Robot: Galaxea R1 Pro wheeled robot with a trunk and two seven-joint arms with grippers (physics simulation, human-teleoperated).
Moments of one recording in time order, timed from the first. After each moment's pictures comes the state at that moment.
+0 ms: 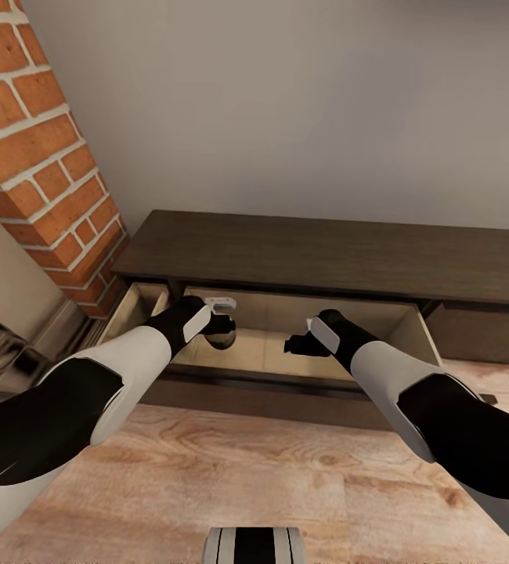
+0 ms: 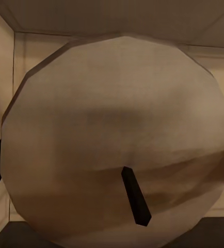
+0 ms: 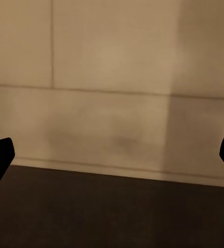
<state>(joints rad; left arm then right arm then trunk) -1.37 -0.17 -0.43 -0.12 0.52 0.57 0.13 -1.30 0.10 0.50 -0.16 -0.73 0.70 -0.19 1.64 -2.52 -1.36</state>
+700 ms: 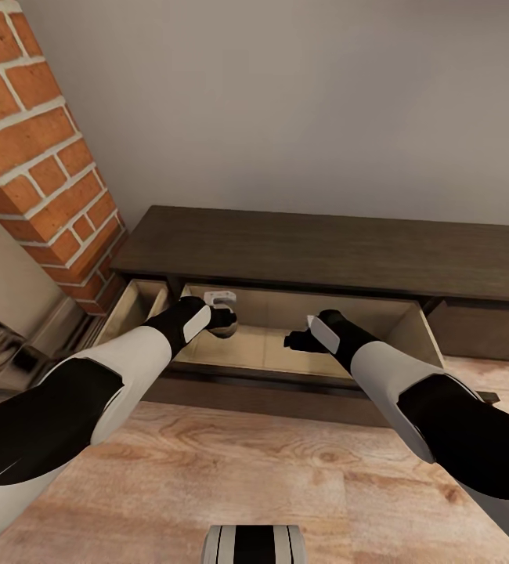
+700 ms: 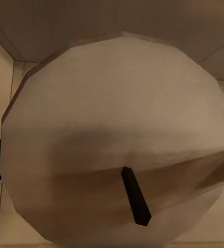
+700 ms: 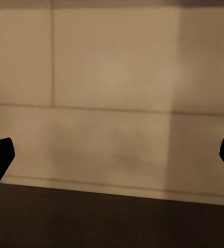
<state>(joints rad) -1.37 -0.17 -0.42 -0.12 0.53 0.44 0.12 -1.30 0.10 0.50 -0.16 -0.73 0.63 -0.19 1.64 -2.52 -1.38</state>
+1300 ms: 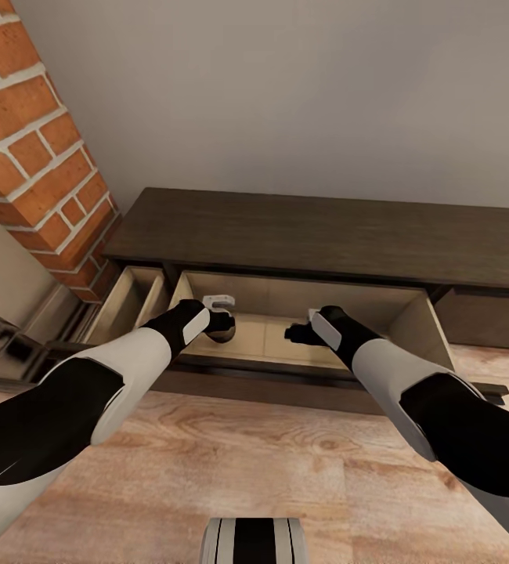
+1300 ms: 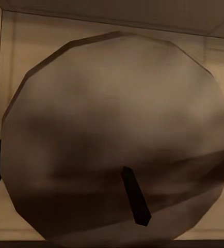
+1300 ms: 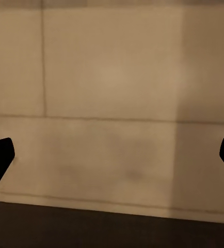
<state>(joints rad) -1.37 -0.17 -0.42 -0.09 0.53 0.44 0.12 -1.30 0.10 0.49 -0.19 -0.74 0.58 -0.19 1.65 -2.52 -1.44</state>
